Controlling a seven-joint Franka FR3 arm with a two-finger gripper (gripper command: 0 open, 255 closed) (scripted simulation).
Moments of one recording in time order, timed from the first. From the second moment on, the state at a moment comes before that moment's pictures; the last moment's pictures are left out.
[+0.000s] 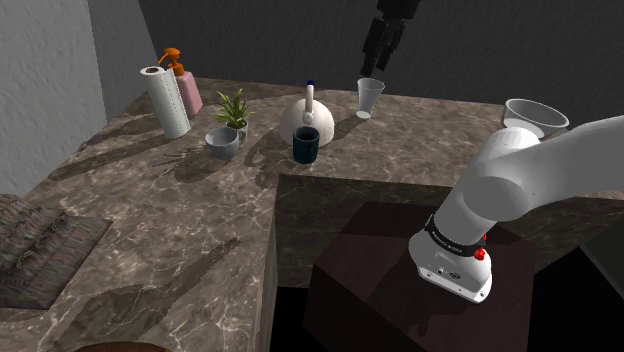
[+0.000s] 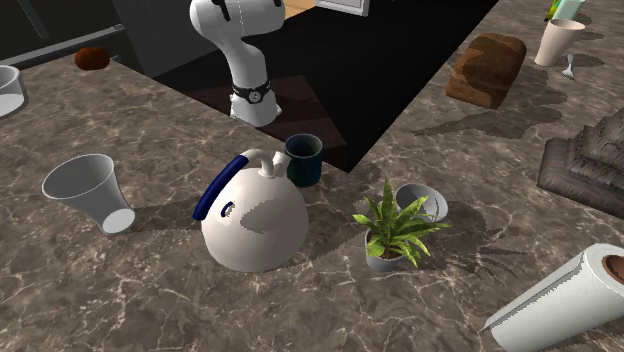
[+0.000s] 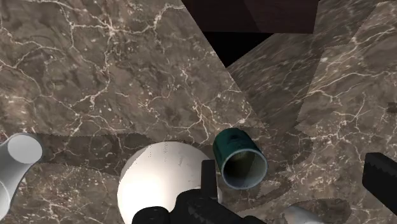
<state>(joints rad) -0.02 -0.79 -0.06 -2.39 0.09 1.65 -0.16</state>
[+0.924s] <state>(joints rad) 0.01 -0.47 0.09 -2.46 0.07 2.01 -0.05</state>
